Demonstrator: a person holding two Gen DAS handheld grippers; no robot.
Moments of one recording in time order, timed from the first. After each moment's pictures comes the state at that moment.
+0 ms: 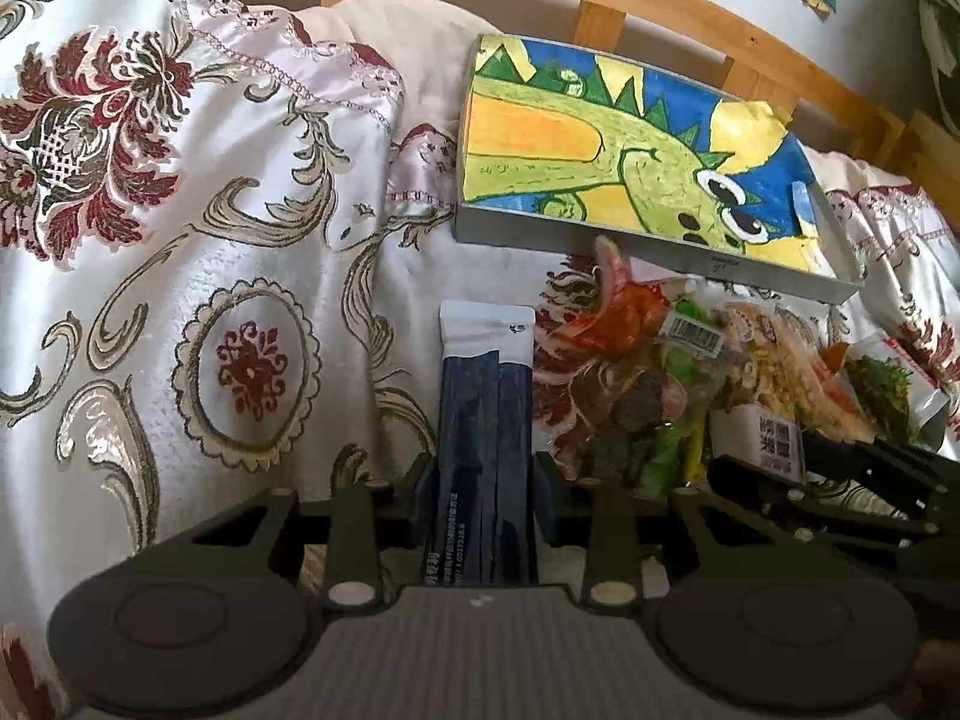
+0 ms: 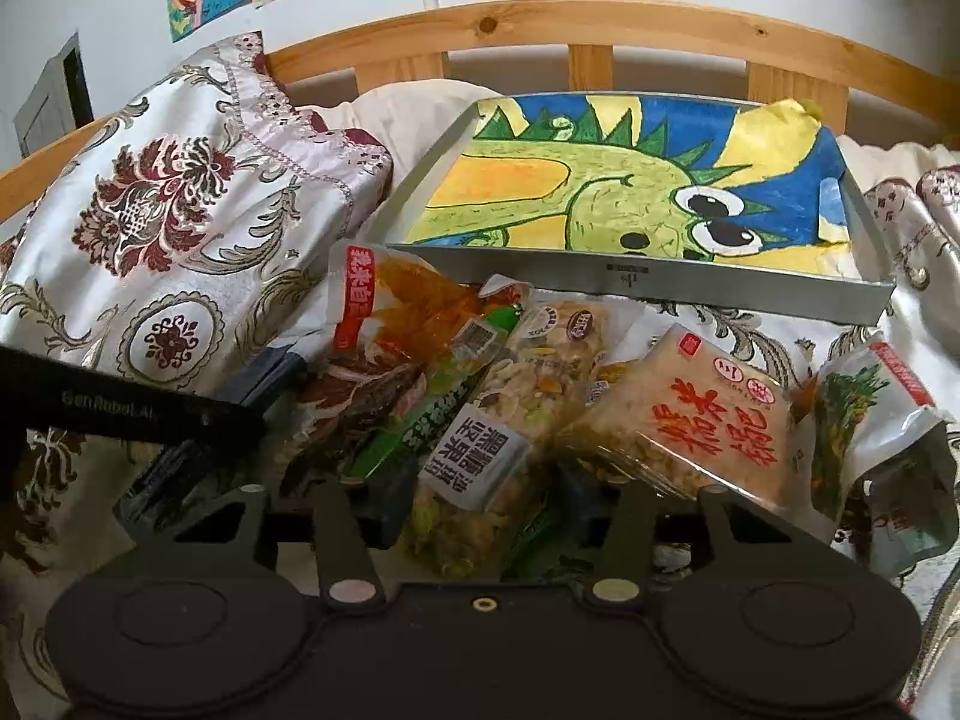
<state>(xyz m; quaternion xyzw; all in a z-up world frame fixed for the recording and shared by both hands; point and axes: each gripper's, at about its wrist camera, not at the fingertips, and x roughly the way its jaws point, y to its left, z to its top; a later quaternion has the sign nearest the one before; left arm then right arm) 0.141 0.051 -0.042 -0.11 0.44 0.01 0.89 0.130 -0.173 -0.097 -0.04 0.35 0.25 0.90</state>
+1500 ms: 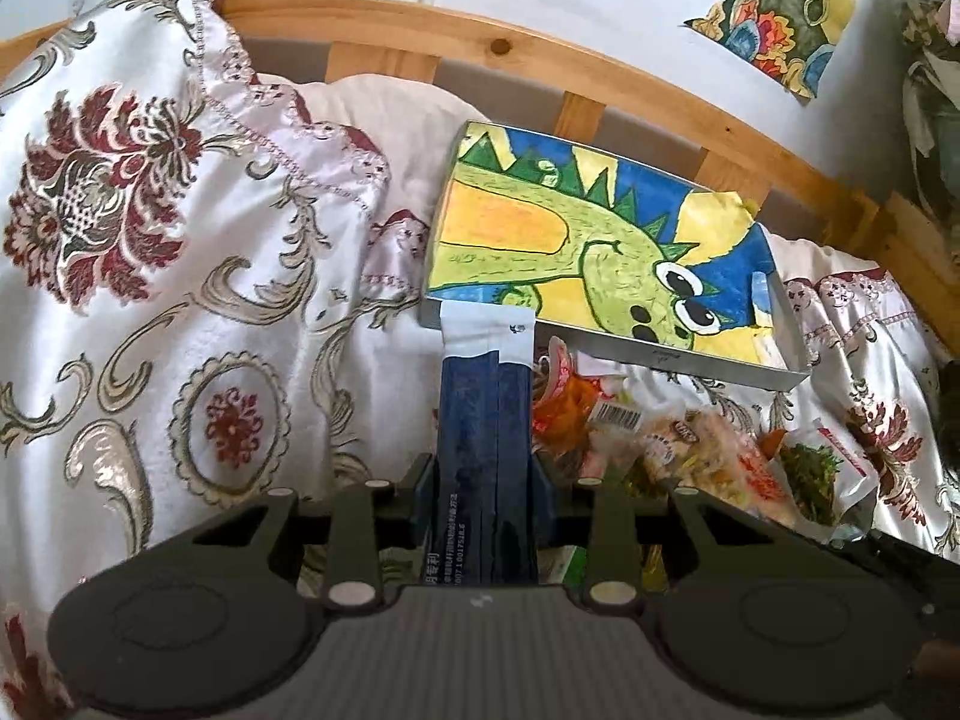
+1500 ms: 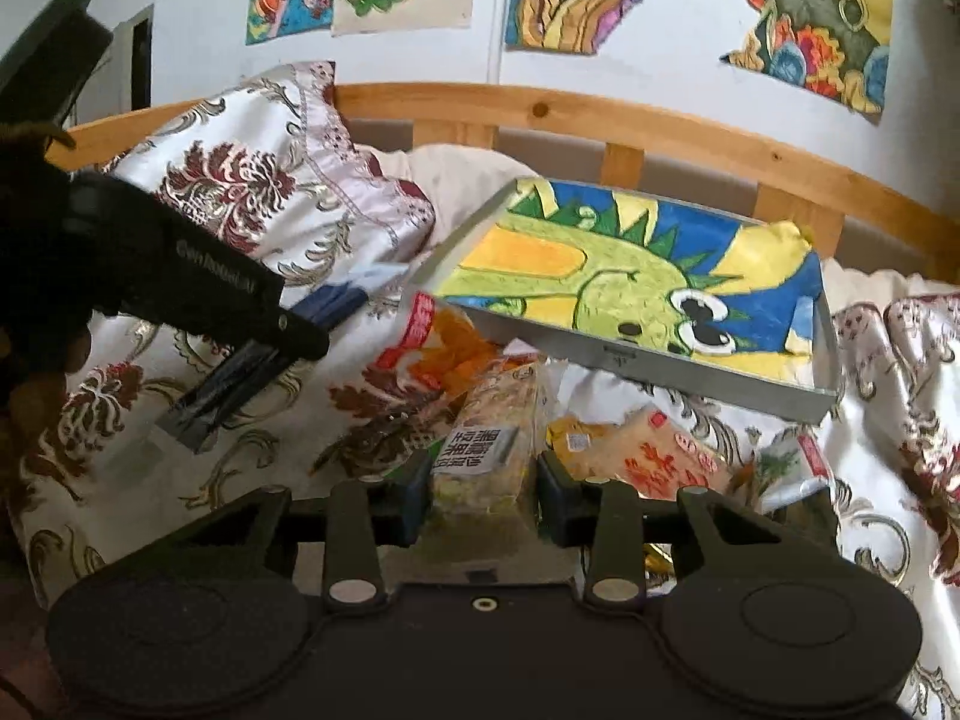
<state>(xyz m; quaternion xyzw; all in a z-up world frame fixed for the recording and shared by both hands) 0.132 0.035 -0.005 -0.14 0.37 0.02 0.92 0.081 -0.184 -0.064 -0.11 0.27 0.27 0.92</state>
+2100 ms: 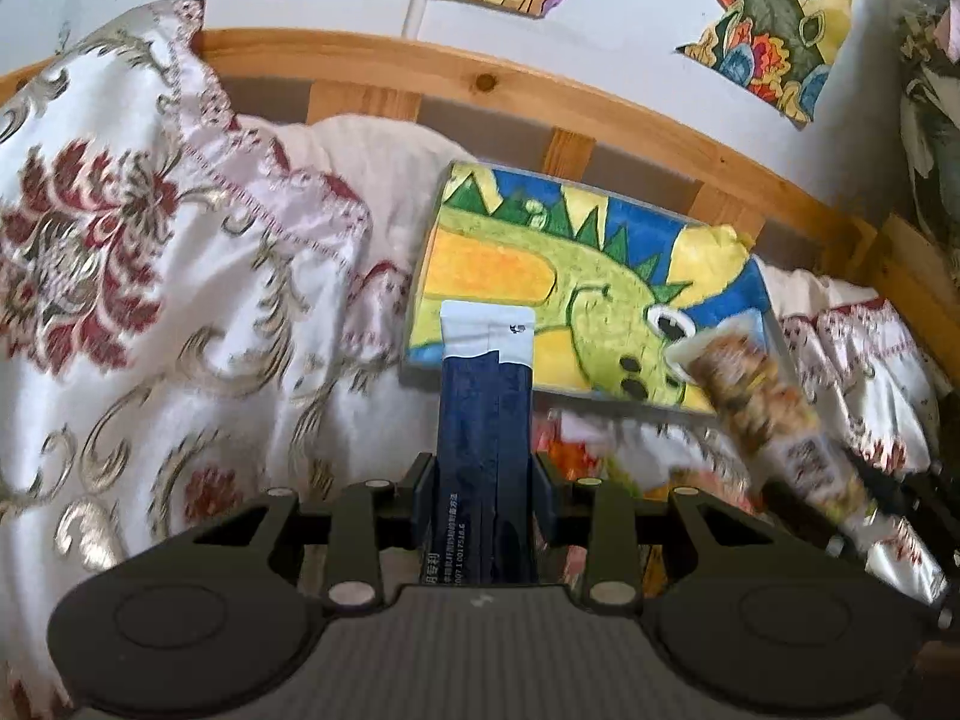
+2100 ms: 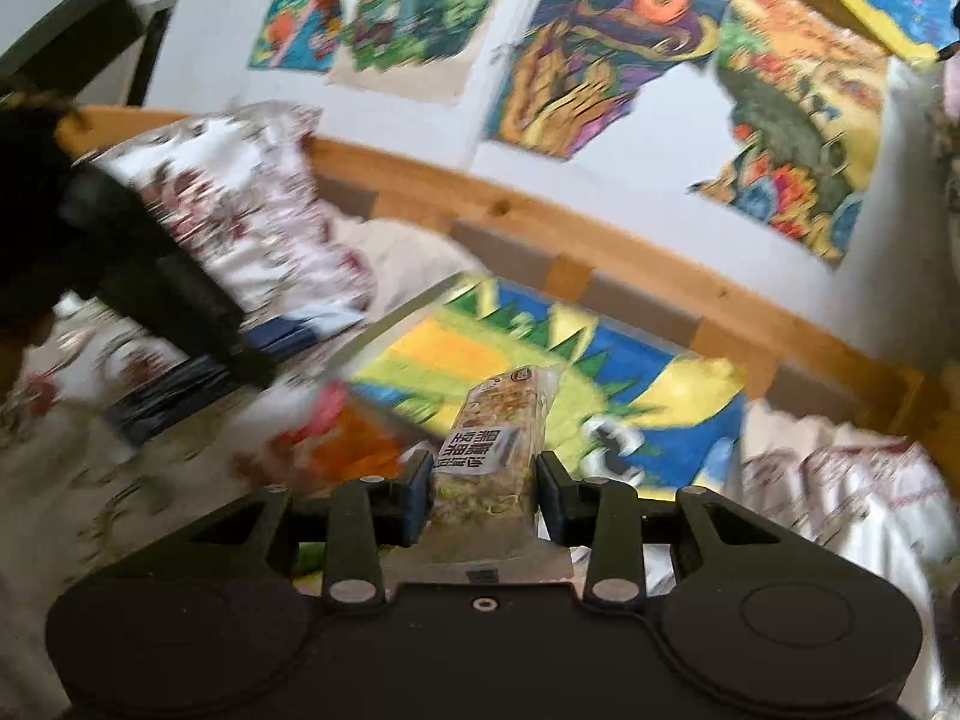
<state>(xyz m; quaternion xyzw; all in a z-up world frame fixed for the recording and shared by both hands) 0.160 0.034 0.012 -0.14 0.35 0.02 0.92 0.105 -0.193 -0.038 -0.19 0.15 0.23 0.94</state>
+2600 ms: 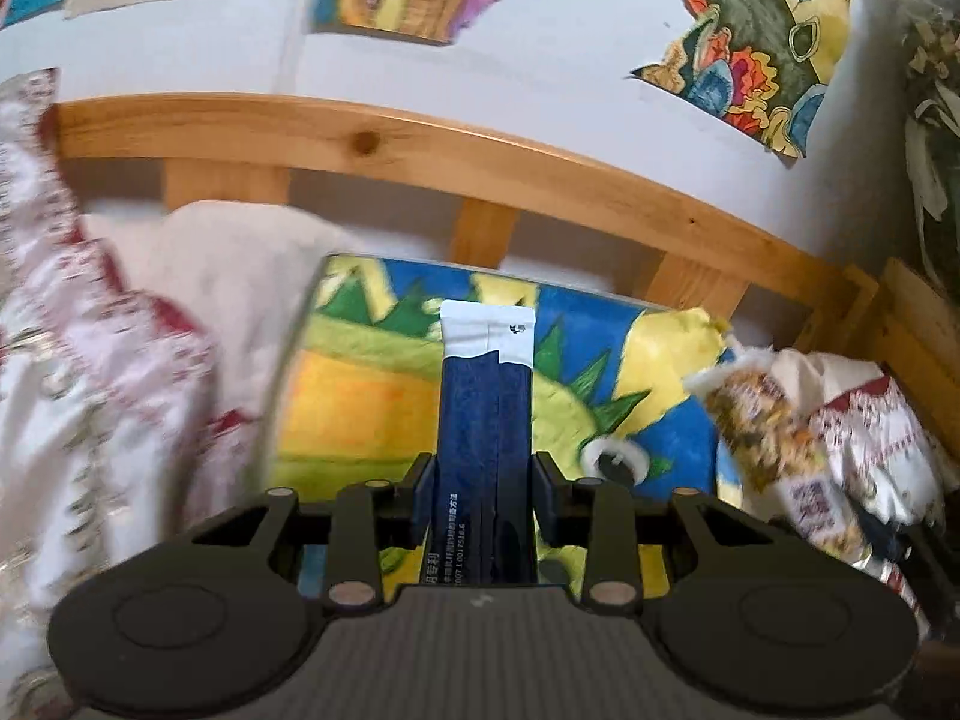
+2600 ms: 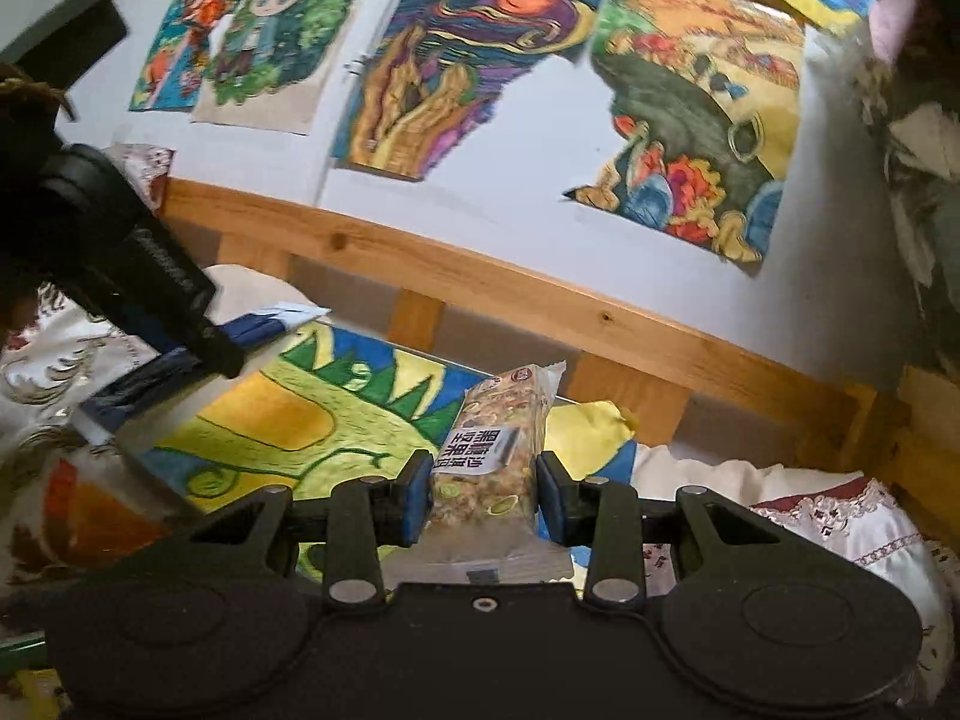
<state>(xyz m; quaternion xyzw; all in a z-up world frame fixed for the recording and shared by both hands) 0.286 -0.031 0.008 -0.12 0.33 -0.01 0.94 0.222 -0.251 -0.030 -0.15 0.11 0.18 0.97</state>
